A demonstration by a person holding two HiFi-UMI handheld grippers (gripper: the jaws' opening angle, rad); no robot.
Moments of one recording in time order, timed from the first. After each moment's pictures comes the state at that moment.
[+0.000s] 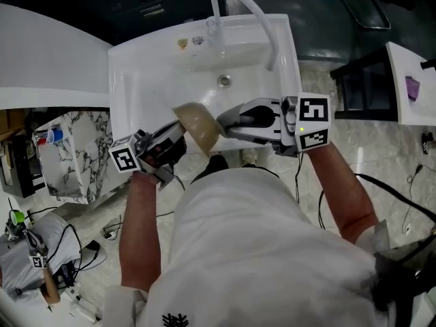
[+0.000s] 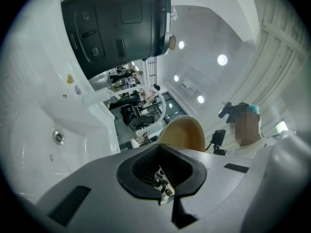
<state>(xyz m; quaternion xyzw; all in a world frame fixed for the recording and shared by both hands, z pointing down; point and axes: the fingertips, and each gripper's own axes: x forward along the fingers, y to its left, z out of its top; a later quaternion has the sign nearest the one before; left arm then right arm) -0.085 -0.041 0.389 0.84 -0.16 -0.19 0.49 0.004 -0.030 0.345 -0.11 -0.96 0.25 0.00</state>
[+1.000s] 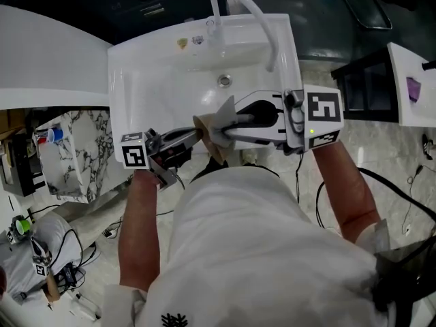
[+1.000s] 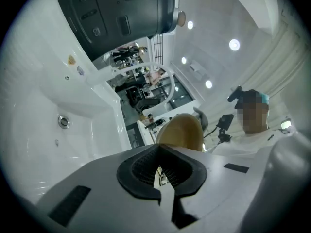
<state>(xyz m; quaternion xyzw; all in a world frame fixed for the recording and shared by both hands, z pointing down) -0.052 -0.025 0.418 0.84 -0.13 -0.08 0.53 0.004 -0.034 0.295 -0.15 -0.97 0.19 -0.03</state>
